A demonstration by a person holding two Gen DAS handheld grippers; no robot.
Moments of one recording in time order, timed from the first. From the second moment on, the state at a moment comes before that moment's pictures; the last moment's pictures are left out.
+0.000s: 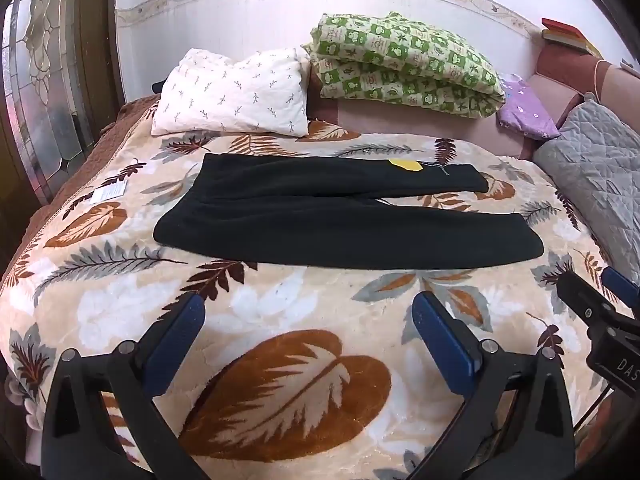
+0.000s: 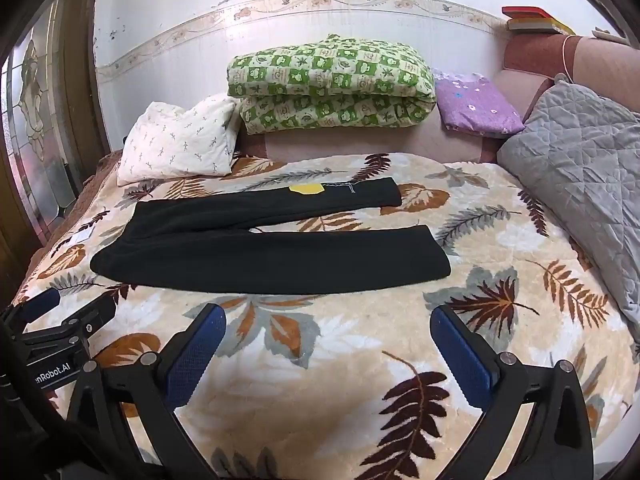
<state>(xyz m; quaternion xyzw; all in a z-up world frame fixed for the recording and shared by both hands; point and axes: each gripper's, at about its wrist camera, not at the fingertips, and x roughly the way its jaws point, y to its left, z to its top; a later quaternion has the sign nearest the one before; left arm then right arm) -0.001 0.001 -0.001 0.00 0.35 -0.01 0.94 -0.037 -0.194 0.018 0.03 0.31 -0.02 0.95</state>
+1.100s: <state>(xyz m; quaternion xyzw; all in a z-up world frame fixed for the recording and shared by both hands) -0.001 0.004 -0.004 0.00 0.35 -0.01 0.94 -0.040 -0.196 0.021 0.02 0.31 -0.02 0.95</state>
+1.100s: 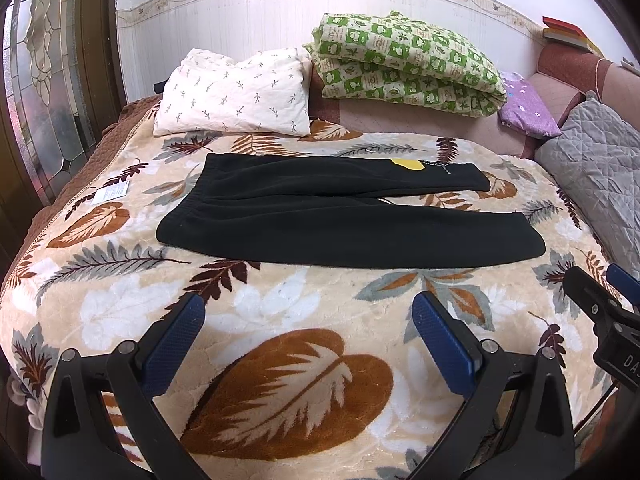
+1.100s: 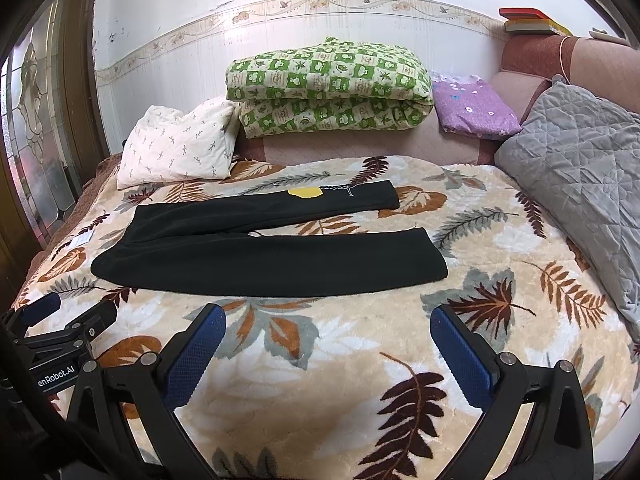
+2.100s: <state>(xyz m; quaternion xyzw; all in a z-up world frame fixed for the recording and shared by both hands) -0.001 0.003 -0.002 0.00 0.35 -0.01 0.94 -0.041 -0.196 0.025 0.03 0.31 -0.02 0.95</state>
